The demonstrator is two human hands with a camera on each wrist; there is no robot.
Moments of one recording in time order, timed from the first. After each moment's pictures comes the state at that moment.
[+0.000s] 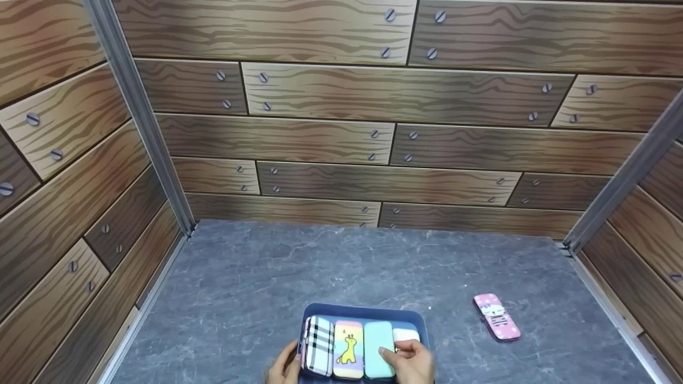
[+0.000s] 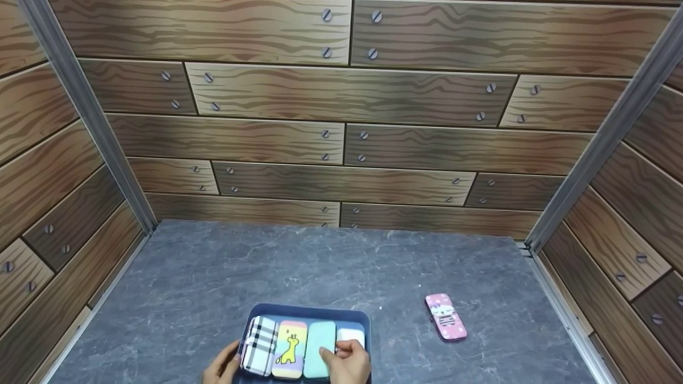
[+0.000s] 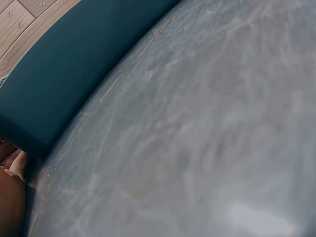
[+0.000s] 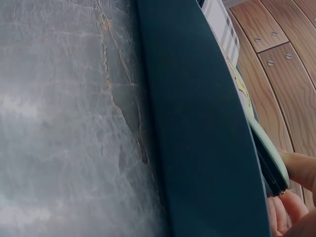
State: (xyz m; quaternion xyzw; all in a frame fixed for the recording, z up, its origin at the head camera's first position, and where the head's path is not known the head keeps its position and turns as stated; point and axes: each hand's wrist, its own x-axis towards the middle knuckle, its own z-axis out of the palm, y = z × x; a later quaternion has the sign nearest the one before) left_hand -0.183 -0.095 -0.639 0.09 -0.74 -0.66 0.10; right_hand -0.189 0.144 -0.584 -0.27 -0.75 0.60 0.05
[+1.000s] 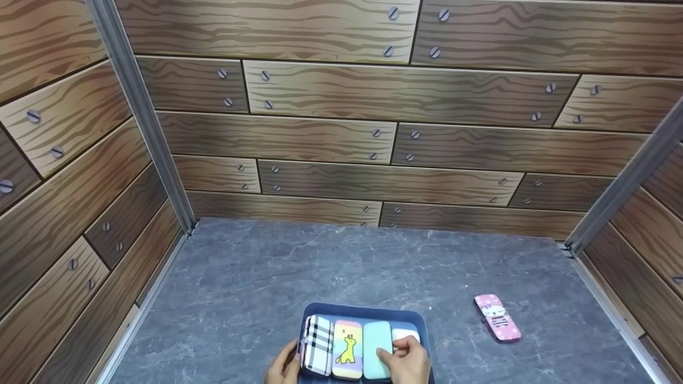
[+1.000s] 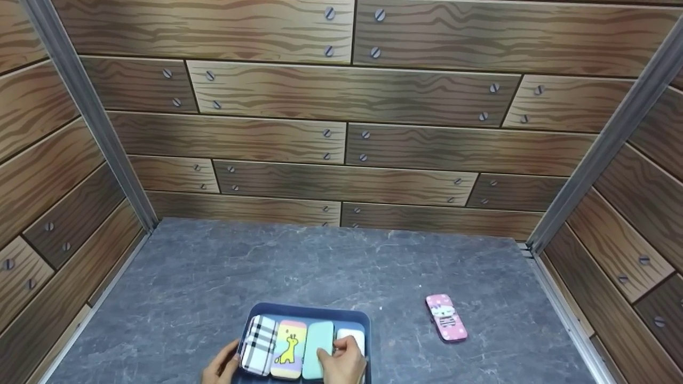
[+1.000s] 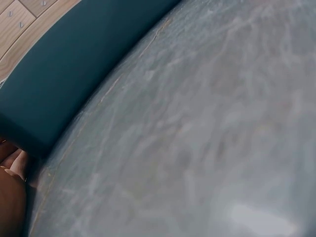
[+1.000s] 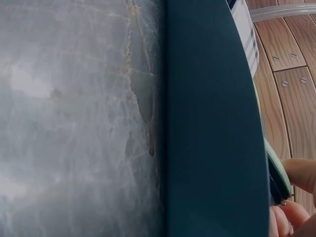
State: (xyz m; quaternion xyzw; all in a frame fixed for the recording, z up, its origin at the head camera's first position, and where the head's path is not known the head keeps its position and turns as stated) left_hand -0.181 -0.097 -0.636 0.10 -0.77 -0.62 0.09; right_hand -0.191 0.138 -0.580 -0.25 -0.82 0.51 0.07
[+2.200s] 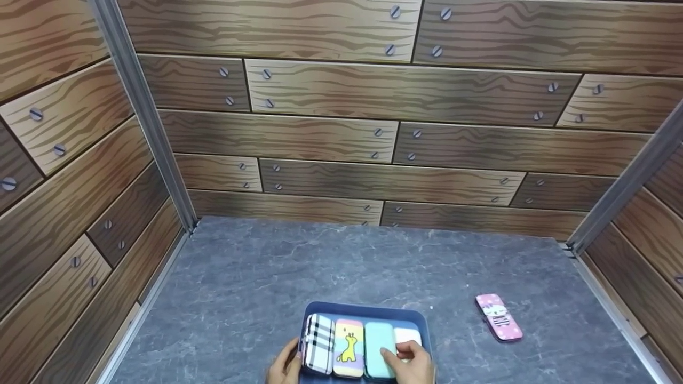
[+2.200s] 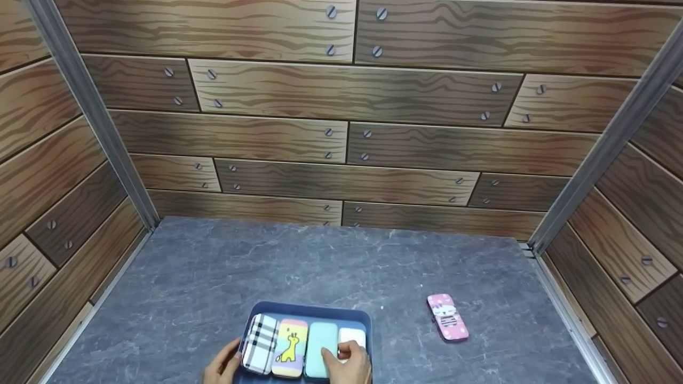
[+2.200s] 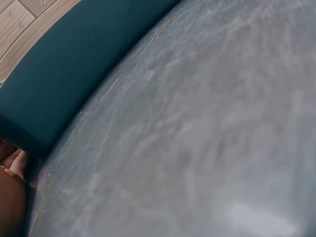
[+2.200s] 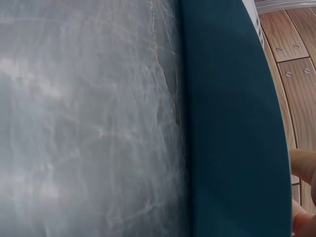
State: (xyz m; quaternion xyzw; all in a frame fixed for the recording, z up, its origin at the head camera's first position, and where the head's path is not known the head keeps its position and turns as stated) left_hand -0.182 -0.097 -0.640 0.09 -0.75 -0.65 0.10; right_hand -0.186 0.150 -0.591 -0.23 -0.85 0.47 0.05
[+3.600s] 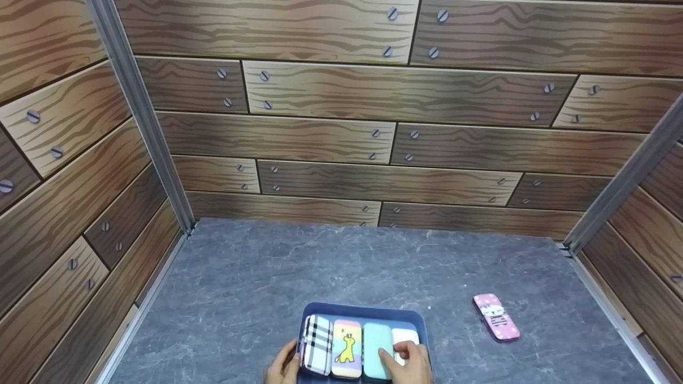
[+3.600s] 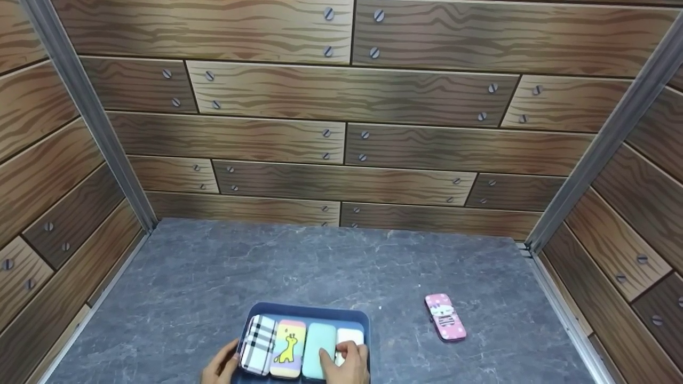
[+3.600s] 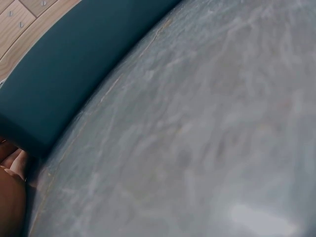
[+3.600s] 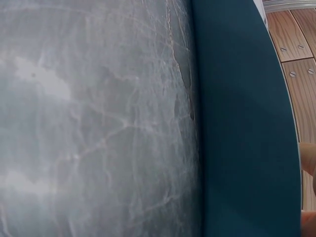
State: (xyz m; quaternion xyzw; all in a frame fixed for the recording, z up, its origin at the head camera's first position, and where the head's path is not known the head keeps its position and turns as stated) left_hand -0.180 -0.096 -0.635 0.11 -0.76 -0.63 0.09; right_hand -0.185 0.150 -0.593 -0.22 -0.88 0.41 0.00
